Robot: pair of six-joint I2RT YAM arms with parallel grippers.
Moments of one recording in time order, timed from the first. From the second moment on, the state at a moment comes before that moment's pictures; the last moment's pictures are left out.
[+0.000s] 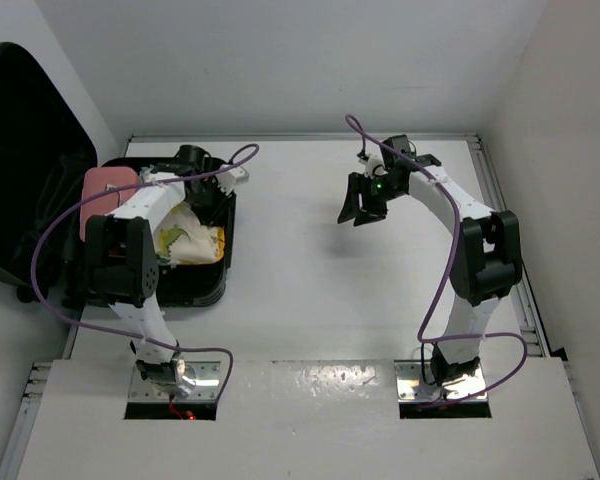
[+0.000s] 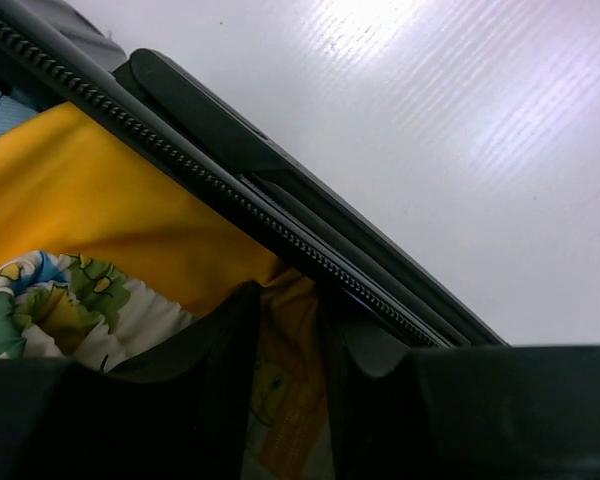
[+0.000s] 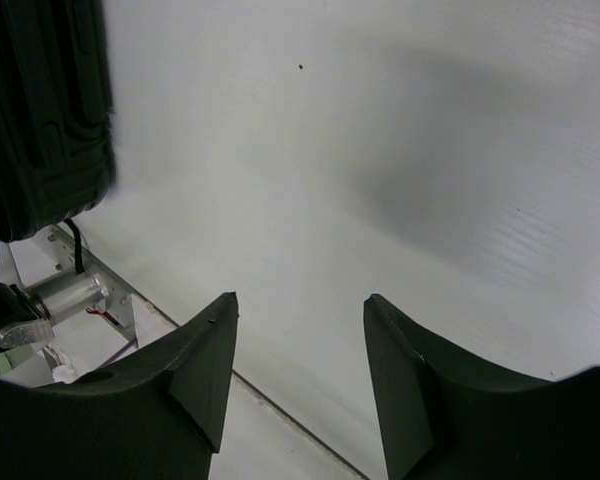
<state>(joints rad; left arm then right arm) -0.07 1.82 1.39 -0.70 0.31 0.66 0.23 1.87 1.46 -0.73 -0.56 0.23</state>
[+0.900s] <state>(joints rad) 0.03 1.54 1.50 -1.05 0.59 0.93 0.22 1.87 1.46 -0.74 -0.59 0.22</state>
